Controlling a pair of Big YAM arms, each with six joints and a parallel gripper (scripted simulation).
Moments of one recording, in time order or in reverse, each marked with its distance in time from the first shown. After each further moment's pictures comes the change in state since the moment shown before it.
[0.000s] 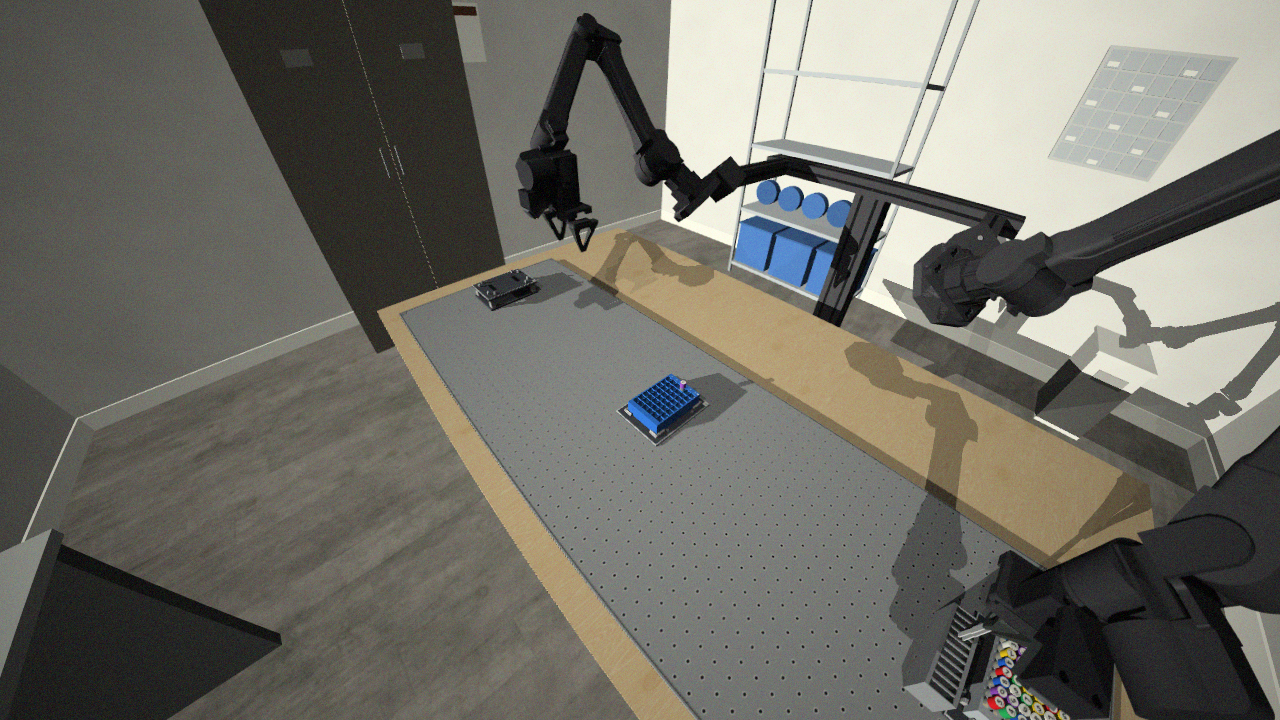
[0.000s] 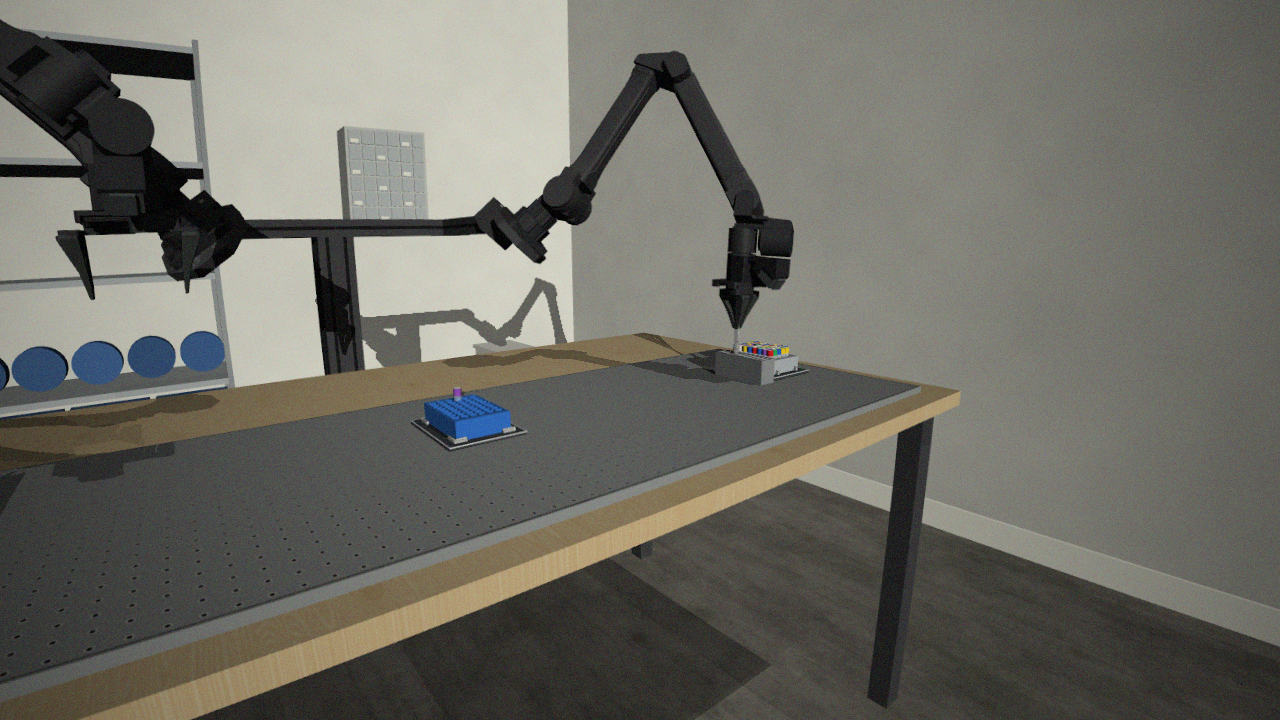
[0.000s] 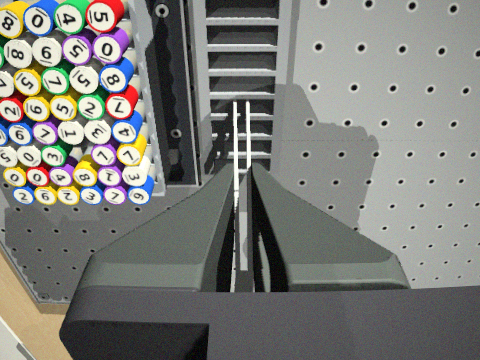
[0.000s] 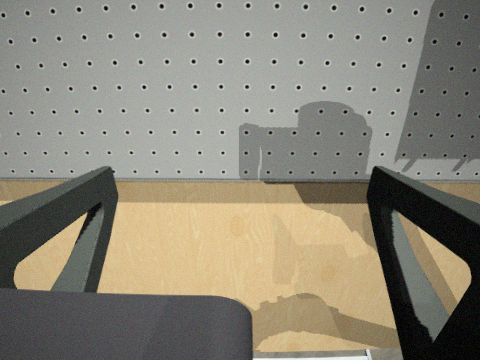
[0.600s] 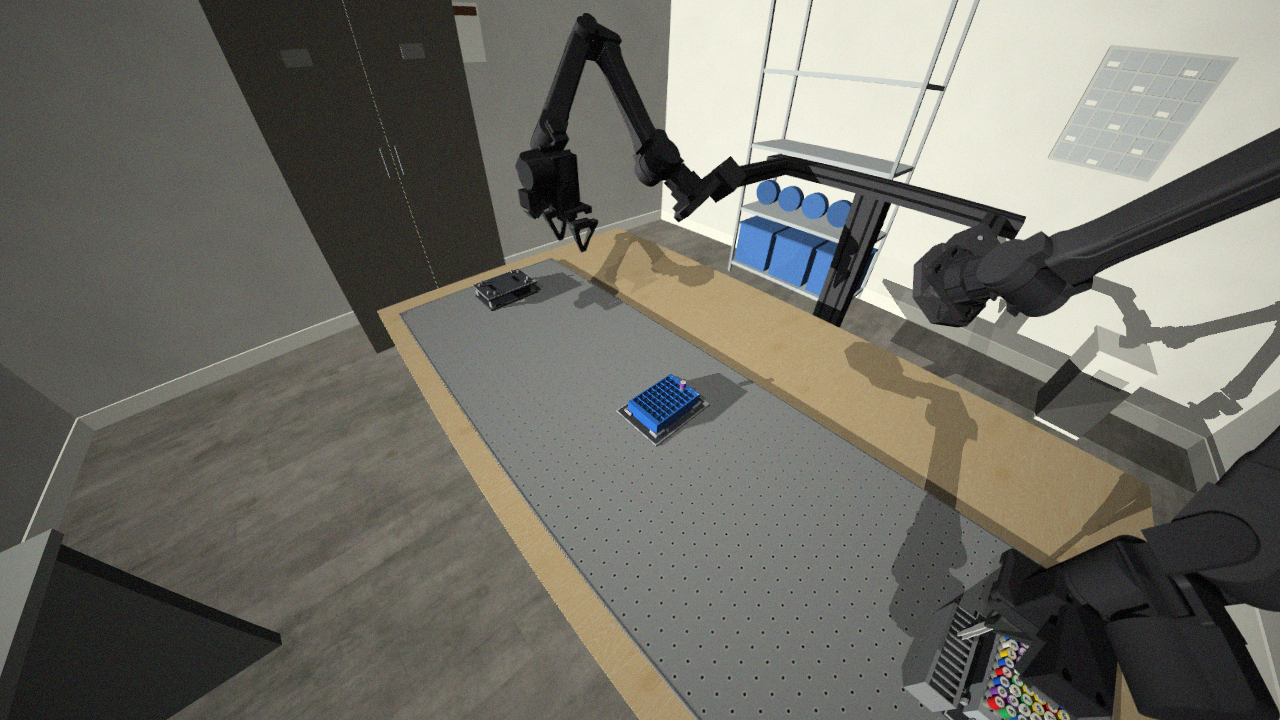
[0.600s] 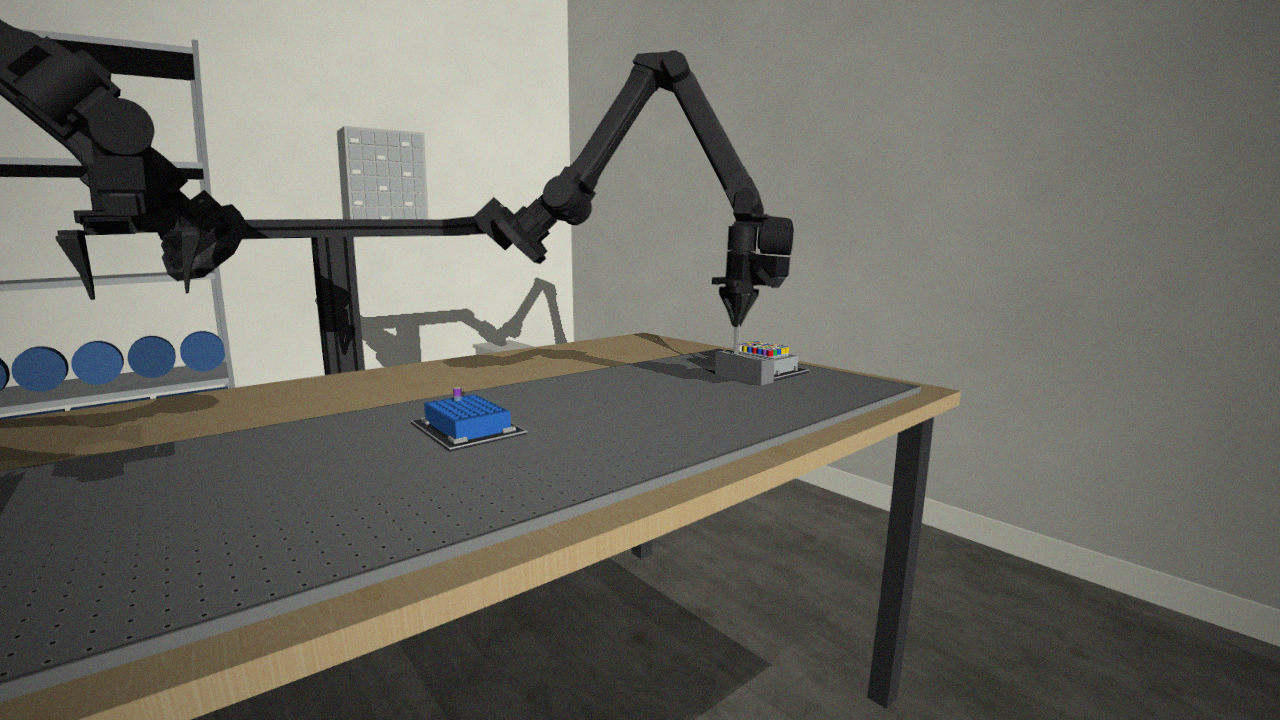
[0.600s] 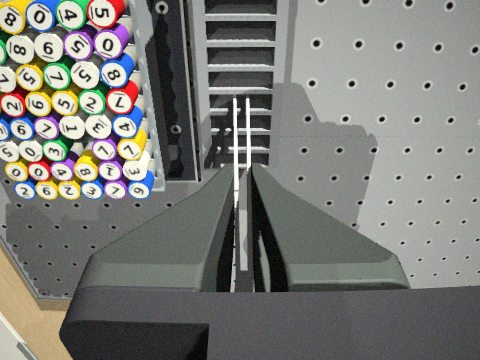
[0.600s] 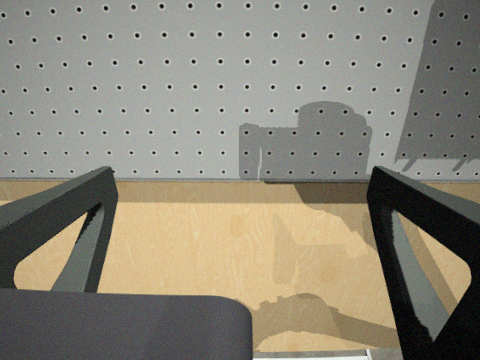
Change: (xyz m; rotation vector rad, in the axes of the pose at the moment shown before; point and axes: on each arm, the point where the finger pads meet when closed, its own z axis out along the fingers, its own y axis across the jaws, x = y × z) left arm 0.001 -0.001 -0.004 0.000 0.001 0.000; right arm 0.000 0.000 0.000 0.000 0.000 0.000
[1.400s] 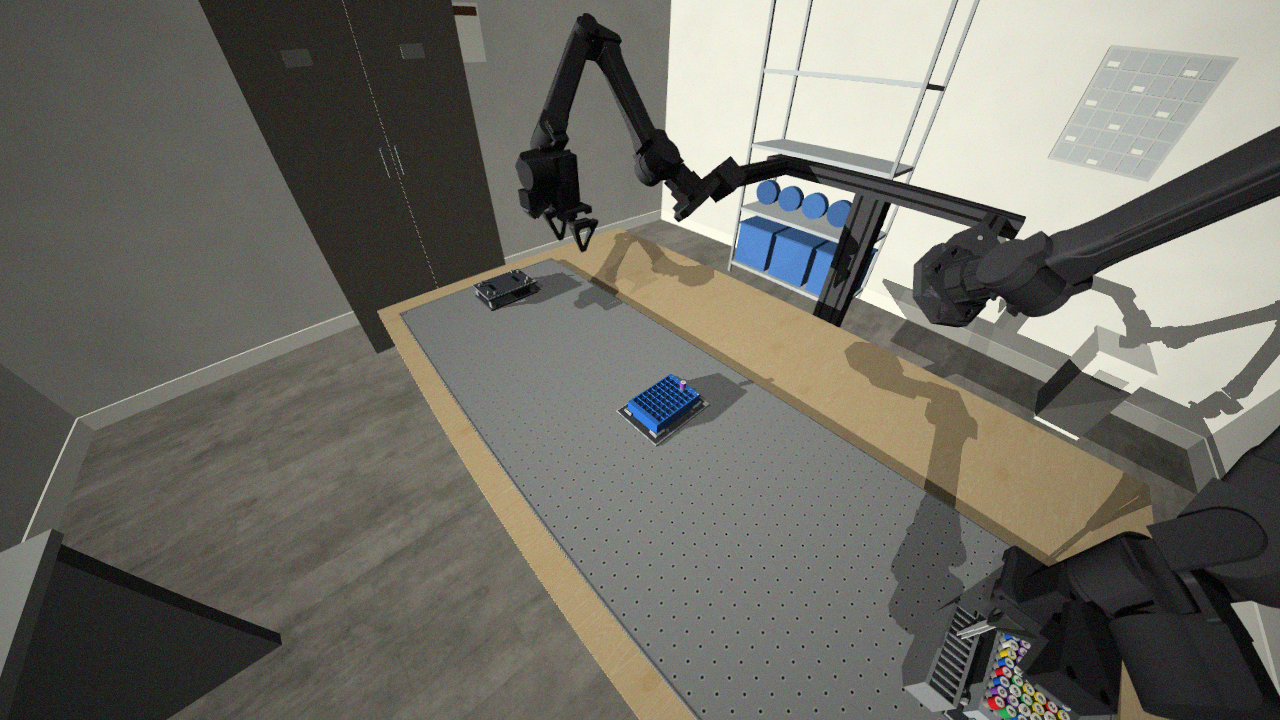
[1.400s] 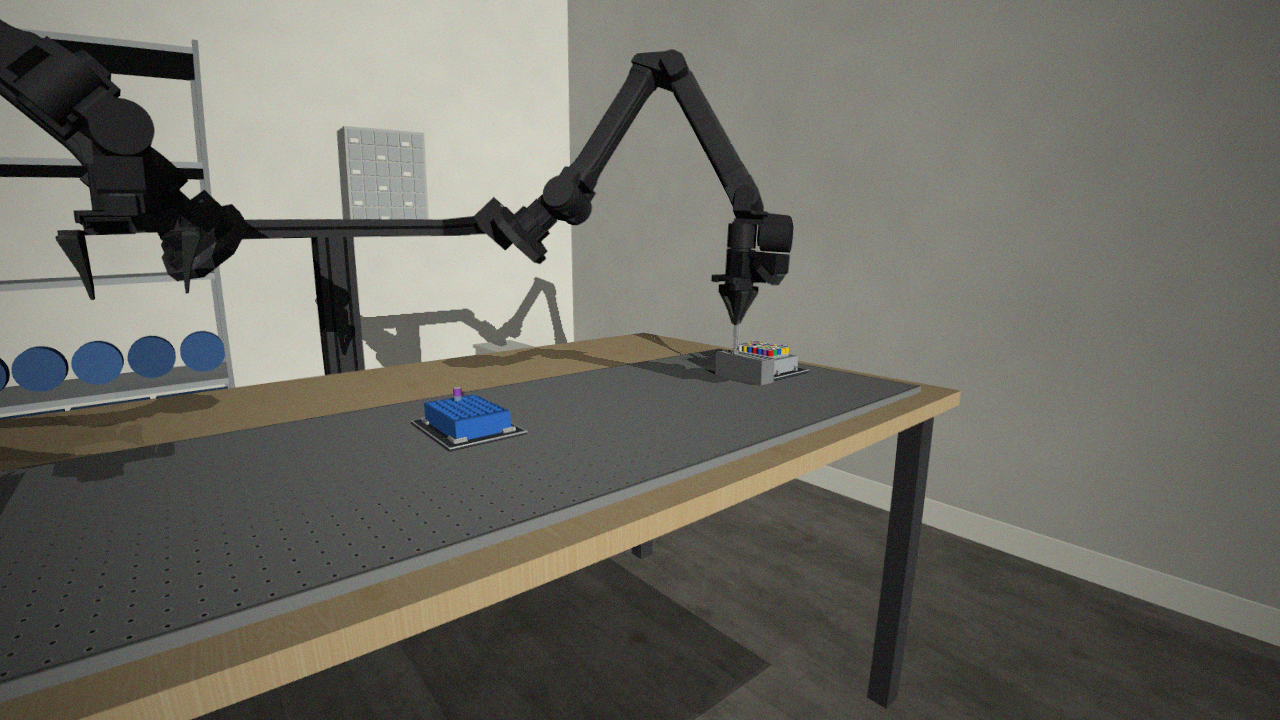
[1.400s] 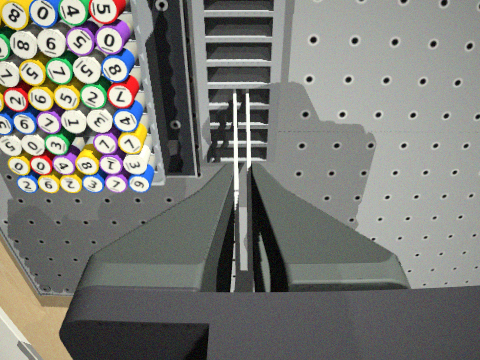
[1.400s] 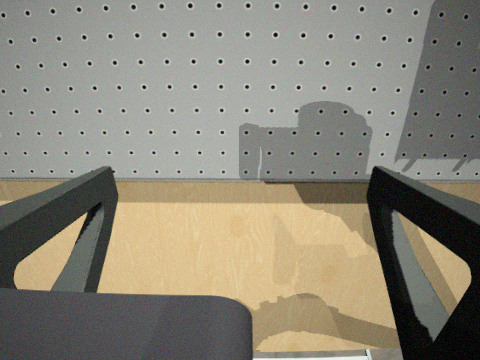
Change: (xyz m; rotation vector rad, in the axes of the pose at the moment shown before) left arm 0.001 -0.001 -0.005 0.001 0.000 0.001; right arm 0.000 0.000 0.000 0.000 0.000 0.000
